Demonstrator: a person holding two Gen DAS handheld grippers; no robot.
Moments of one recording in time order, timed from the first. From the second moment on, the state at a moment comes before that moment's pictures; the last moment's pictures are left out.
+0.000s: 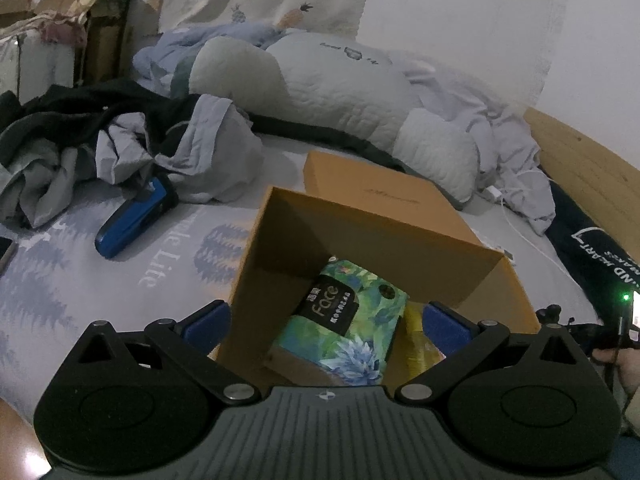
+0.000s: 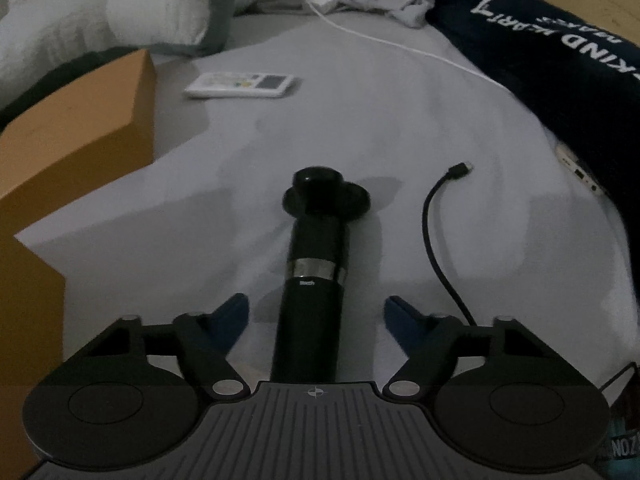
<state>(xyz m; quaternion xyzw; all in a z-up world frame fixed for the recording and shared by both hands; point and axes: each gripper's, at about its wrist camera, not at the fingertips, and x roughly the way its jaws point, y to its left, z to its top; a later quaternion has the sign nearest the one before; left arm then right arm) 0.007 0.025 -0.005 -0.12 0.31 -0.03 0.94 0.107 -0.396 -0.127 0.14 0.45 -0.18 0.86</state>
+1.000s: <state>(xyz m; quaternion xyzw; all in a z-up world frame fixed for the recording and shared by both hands) 0.011 0.047 -0.012 -0.16 0.32 -0.03 0.93 0.106 -0.388 -0.131 0.16 0.44 -0.19 0.87</state>
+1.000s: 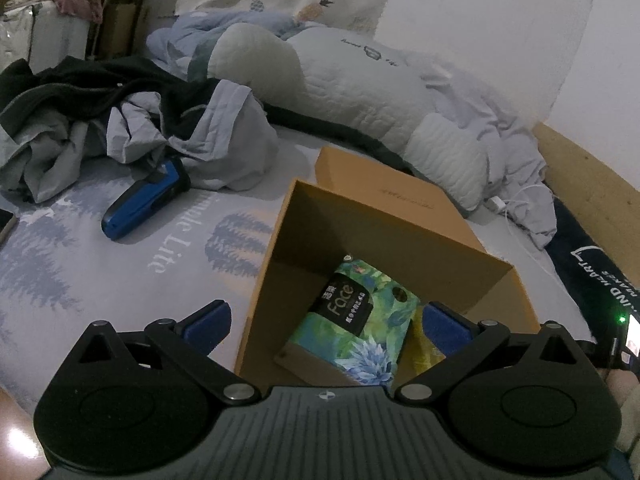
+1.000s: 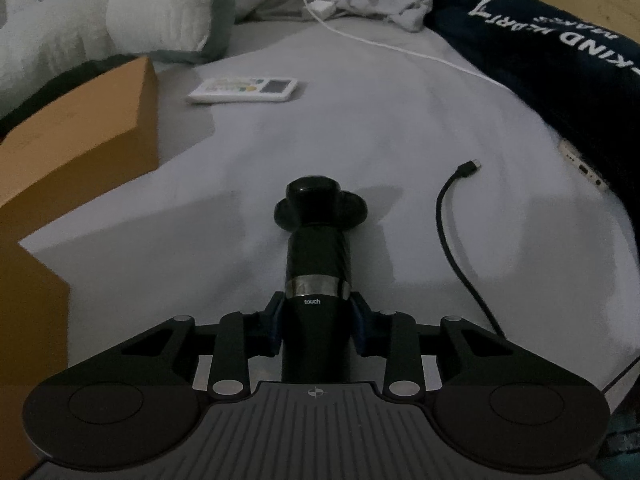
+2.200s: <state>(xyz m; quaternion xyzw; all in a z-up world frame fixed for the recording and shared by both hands) -0.008 0.052 0.026 -0.14 0.26 -0.02 0.95 0.060 -0.259 0.049 0.17 0.31 -0.01 0.94</state>
